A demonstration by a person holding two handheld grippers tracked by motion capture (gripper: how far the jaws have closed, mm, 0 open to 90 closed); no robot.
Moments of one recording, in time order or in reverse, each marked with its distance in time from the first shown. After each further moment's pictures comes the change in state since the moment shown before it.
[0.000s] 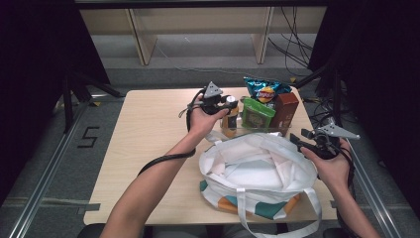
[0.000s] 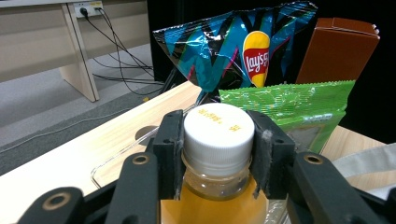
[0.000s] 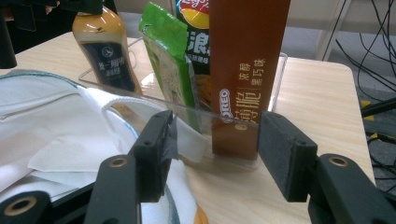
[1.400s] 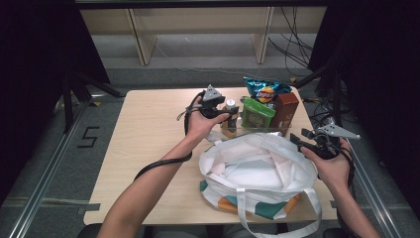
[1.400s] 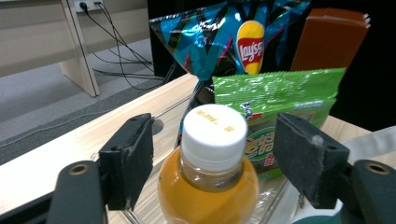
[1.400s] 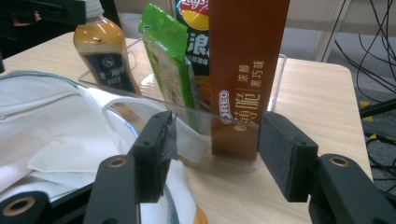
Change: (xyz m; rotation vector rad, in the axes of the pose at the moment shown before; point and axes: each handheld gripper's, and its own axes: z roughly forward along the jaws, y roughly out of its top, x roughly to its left) left arm -0.006 -0.004 -0.012 0.018 0.009 -0.001; right arm -0.001 0.001 -0.001 -0.006 -0.001 -0.017
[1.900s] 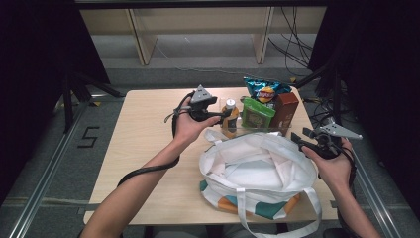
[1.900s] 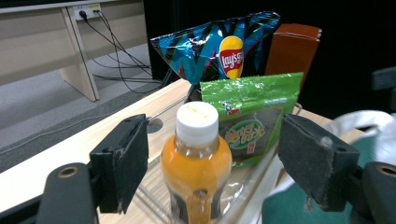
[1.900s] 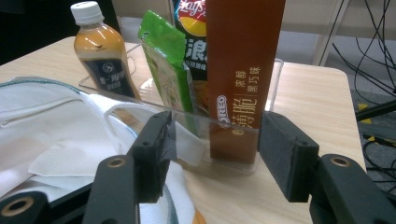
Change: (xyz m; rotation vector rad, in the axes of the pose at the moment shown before) left arm -0.004 0.008 -0.051 -0.009 -0.018 0.031; right arm 0.001 0.002 -0.004 -0.006 -0.009 0.016
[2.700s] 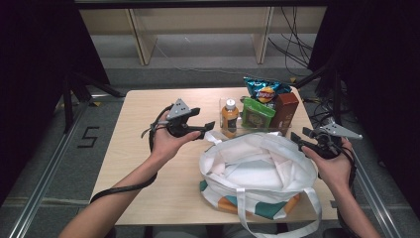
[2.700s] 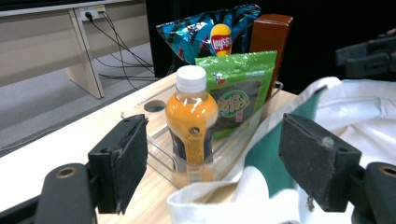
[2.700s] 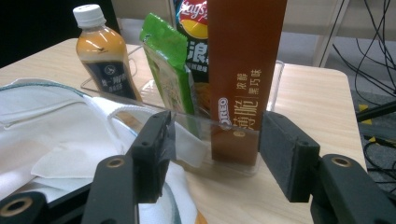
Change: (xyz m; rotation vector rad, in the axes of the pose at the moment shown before) left arm -0.009 -0.023 -0.068 -0.004 0.007 0.001; right arm 0.000 0.001 0.000 -0.015 0.006 -0.017
